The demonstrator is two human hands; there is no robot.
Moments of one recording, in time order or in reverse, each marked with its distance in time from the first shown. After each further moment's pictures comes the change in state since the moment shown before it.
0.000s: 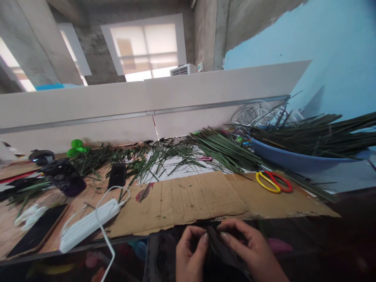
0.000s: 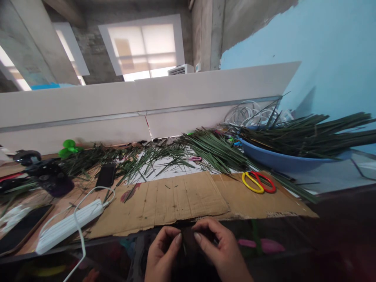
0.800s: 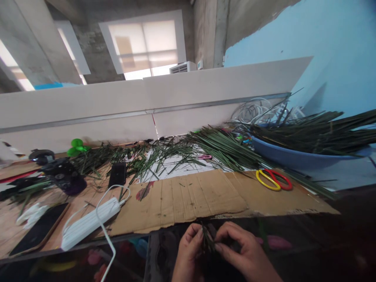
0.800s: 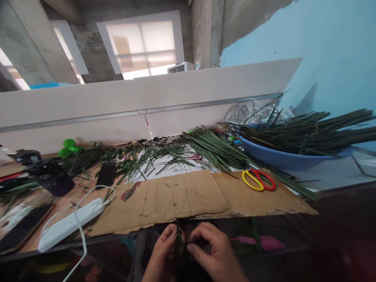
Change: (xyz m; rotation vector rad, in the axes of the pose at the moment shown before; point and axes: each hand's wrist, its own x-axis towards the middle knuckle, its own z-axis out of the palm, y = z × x) left_hand 0.007 -0.004 0.000 -0.566 -0.172 -0.347; right_hand -0.005 -0.007 0.009 -0.106 -0.112 -0.071
